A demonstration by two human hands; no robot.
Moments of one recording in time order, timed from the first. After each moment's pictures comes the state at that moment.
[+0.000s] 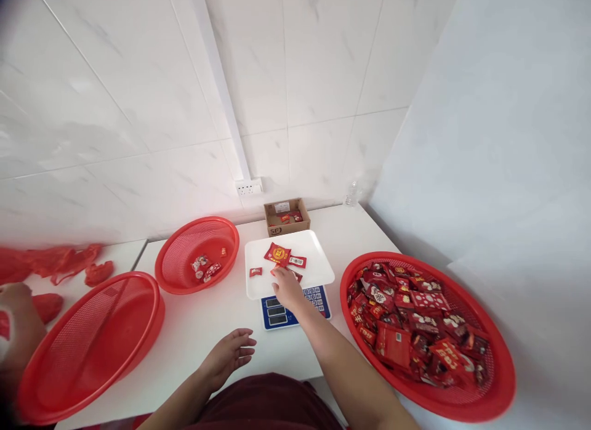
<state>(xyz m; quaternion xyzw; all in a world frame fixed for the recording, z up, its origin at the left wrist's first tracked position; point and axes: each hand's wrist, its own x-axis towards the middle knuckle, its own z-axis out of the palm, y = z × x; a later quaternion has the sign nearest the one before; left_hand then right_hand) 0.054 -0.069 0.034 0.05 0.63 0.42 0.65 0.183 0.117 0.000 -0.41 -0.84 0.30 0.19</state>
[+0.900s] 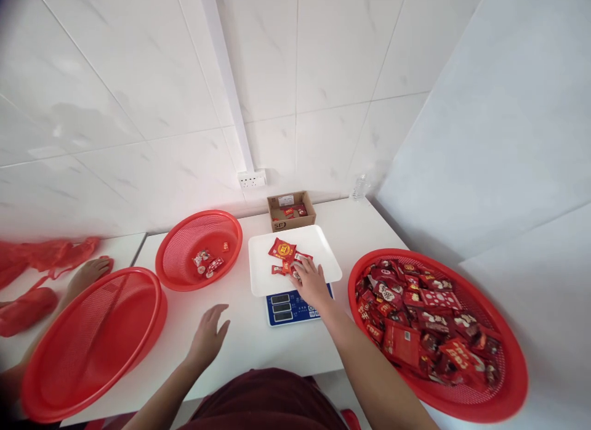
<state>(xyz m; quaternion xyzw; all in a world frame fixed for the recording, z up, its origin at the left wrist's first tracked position) -0.019 -0.073 0.015 0.43 0.80 0.31 0.28 0.219 0.134 -0.009 -0.47 -0.86 0.18 0.13</state>
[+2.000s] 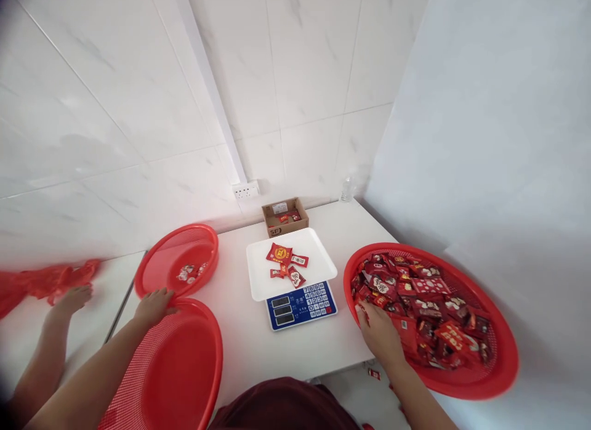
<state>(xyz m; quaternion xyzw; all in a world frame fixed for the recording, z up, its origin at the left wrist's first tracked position) -0.205 -0.045 0.067 0.55 0.80 -0.21 0.07 0.375 0.071 -0.049 -0.64 -0.71 0.18 0.23</state>
